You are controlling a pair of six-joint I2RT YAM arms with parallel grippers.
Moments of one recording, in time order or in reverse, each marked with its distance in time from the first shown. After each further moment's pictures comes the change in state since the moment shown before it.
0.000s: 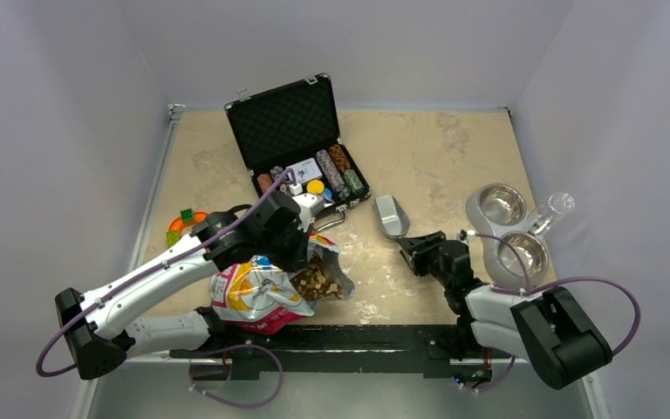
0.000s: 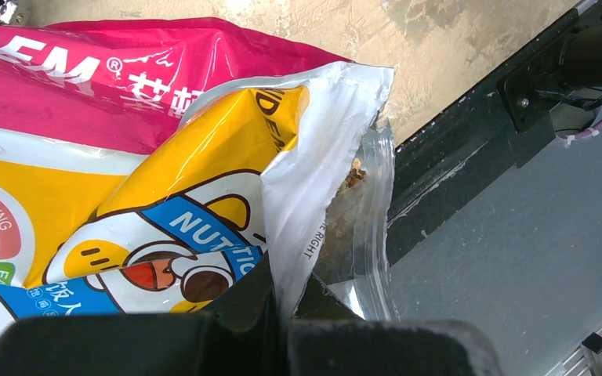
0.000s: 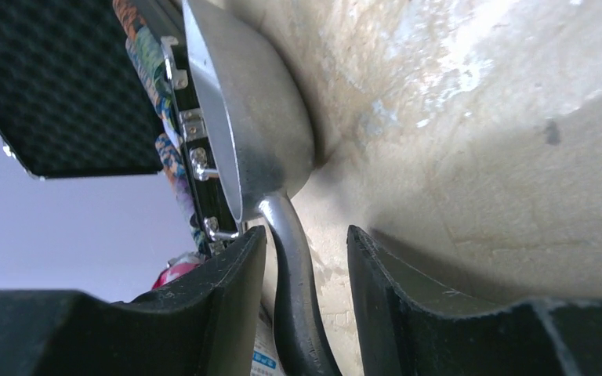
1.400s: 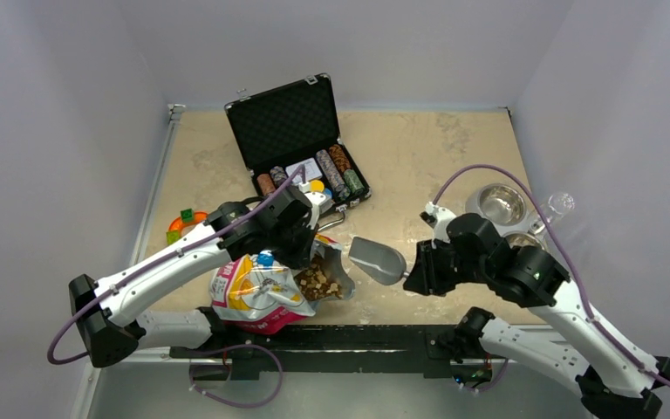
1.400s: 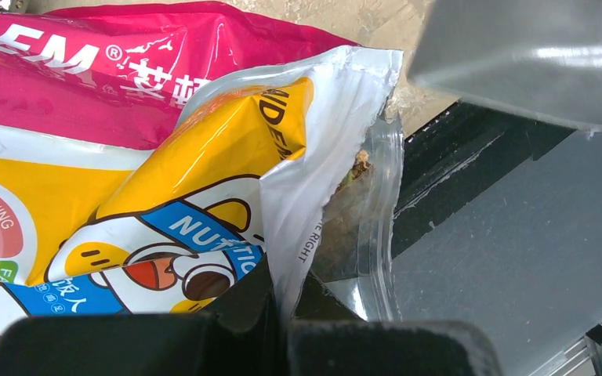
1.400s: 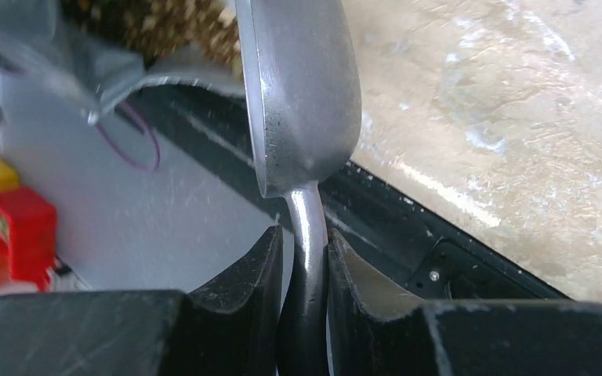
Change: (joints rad) left arm -0.002 0.091 0.084 -0.072 -0.013 0.008; right arm 0.381 -0.401 0.974 -1.720 -0.186 -0.886
